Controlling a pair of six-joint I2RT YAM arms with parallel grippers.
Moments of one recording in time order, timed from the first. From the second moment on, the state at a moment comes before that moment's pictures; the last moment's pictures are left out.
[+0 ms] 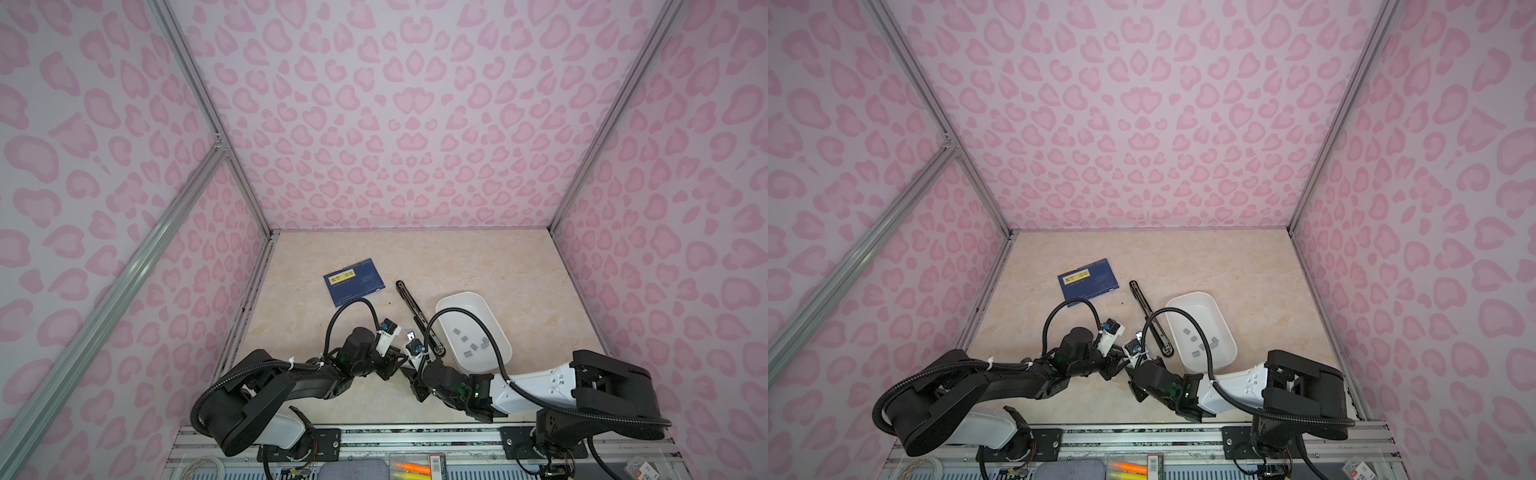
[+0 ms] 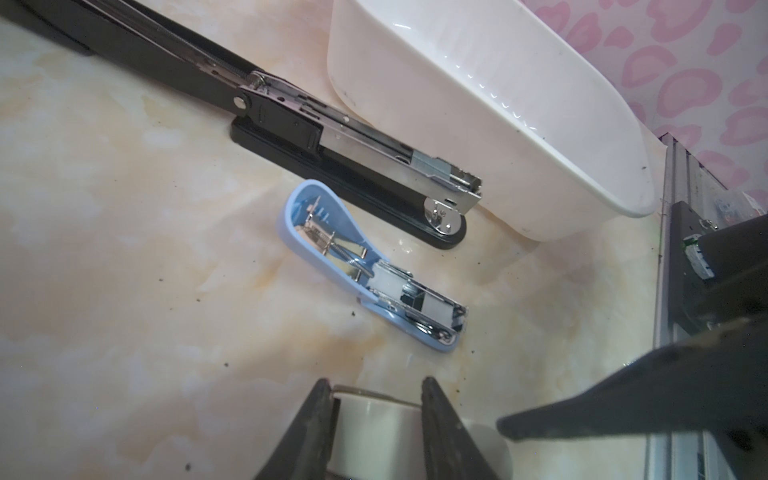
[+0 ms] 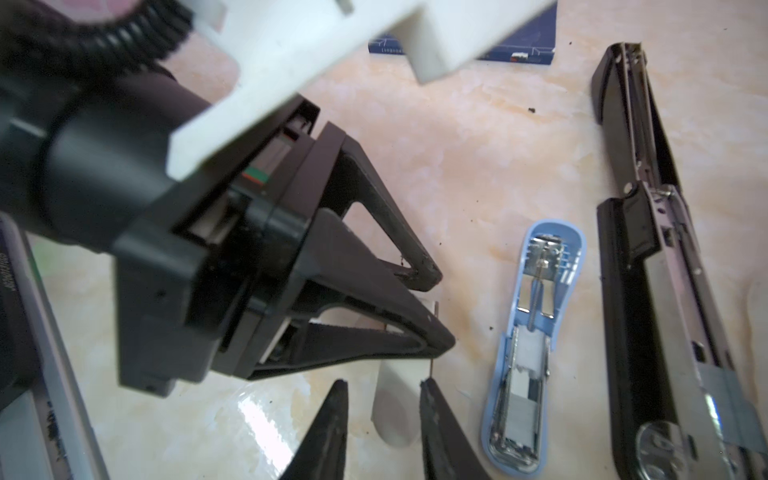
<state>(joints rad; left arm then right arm) -0.73 1.43 0.30 0.51 0.33 -0.23 1.26 1.52 0.51 0.35 0.37 0.40</state>
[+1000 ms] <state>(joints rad) -0.73 1.42 0.29 0.52 0.26 -0.22 1.28 1.77 0.44 0.81 0.46 0.50</state>
